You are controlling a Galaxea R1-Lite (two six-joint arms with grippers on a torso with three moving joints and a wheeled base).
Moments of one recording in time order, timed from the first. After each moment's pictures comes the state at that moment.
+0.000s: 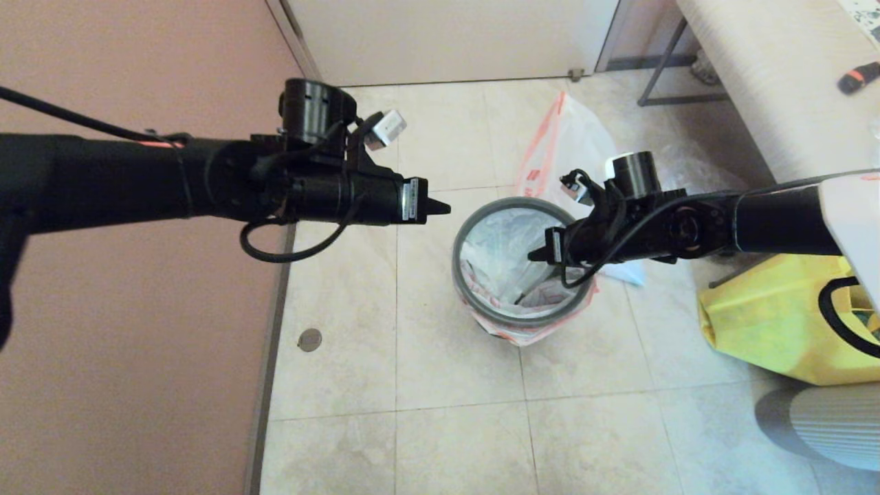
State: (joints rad) left arm -0.42 2.00 -1.73 0.12 -0.45 -0.09; right arm 0.34 2.19 -1.80 0.14 0.39 0.24
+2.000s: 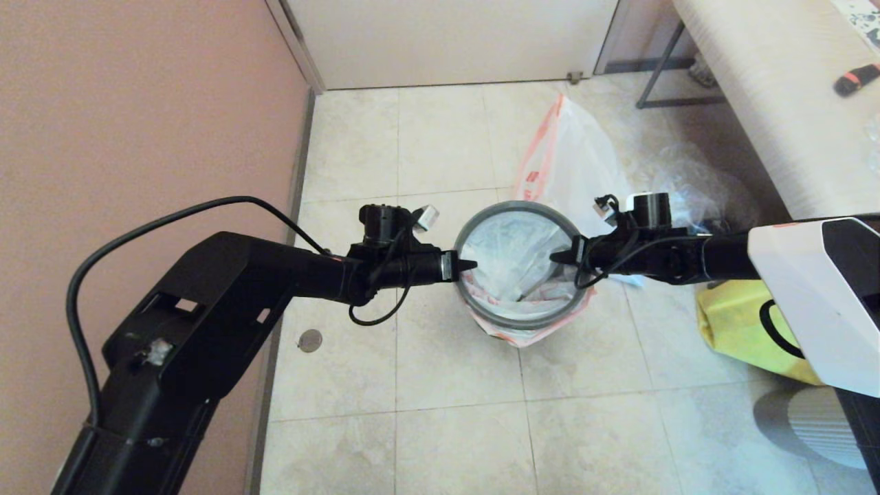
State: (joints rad) left arm -0.37 2.46 -1.82 -0.30 -0.58 -0.23; right arm 0.15 2.48 -1.93 -0.11 0.53 0.40
